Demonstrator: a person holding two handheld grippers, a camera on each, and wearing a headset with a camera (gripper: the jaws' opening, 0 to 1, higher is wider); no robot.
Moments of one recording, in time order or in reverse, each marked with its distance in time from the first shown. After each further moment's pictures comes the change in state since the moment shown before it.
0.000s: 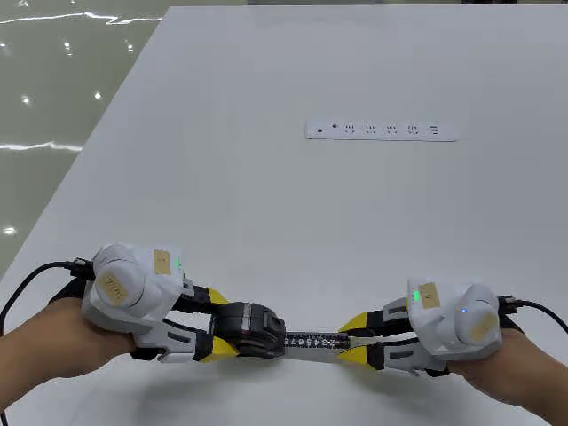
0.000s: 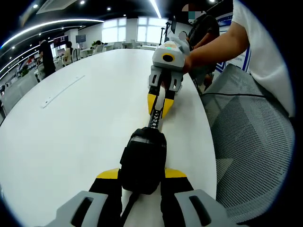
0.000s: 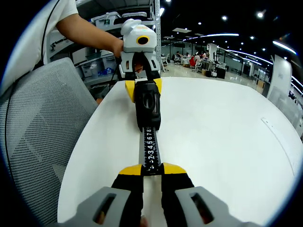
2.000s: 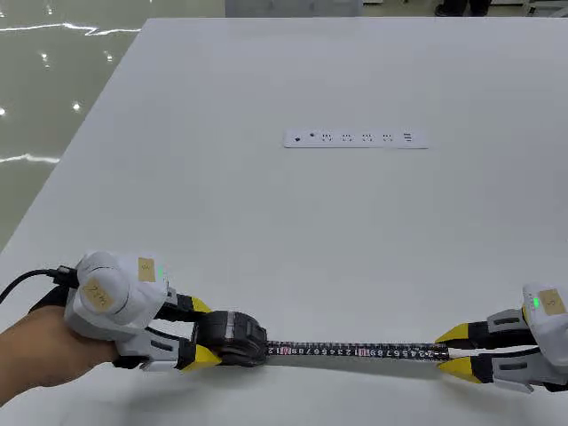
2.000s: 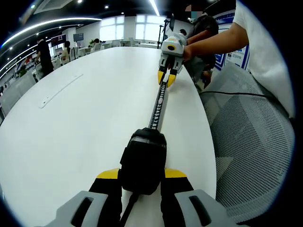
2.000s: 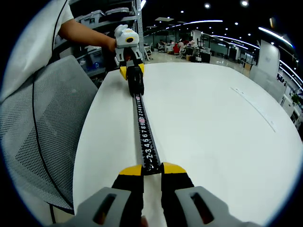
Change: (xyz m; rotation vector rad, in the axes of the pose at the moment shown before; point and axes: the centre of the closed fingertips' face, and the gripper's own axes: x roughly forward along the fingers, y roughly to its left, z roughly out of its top) left arm 0.002 0.000 0.002 0.011 0.024 -0.012; right arm -0.117 -0.006 -0.078 0.115 0.109 -0.100
